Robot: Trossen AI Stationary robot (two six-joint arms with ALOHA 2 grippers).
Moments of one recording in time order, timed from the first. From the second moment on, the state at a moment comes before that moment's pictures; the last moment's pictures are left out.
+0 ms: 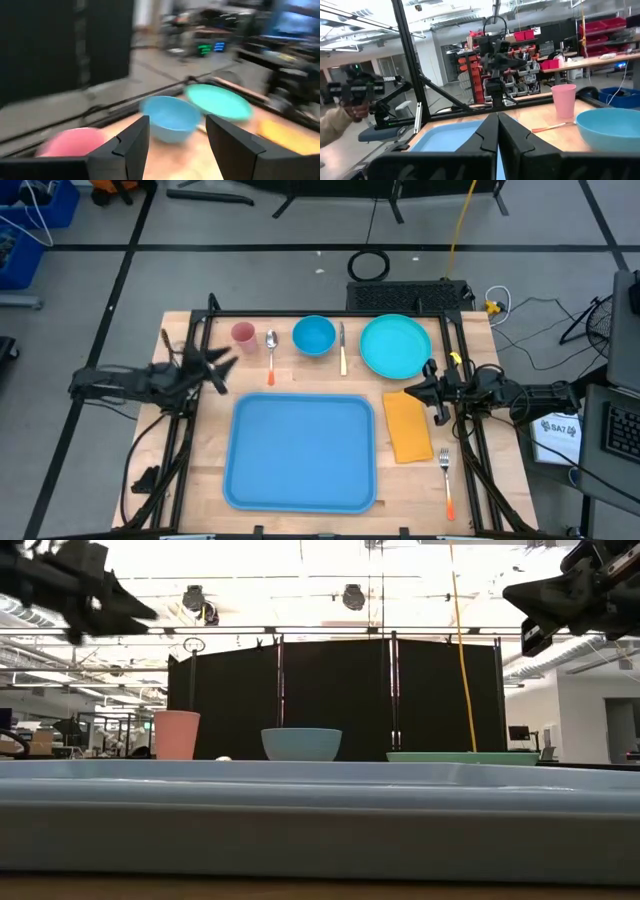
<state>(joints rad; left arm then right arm) -0.09 0.16 0.33 -0.30 -0.78 -0.31 0.01 0.02 0.02 0.19 0.00 0.17</state>
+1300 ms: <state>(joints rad) 1.27 0.97 1.06 -1.15 0.20 -0.13 0.02 0.03 0.02 0.25 0.41 0.20</state>
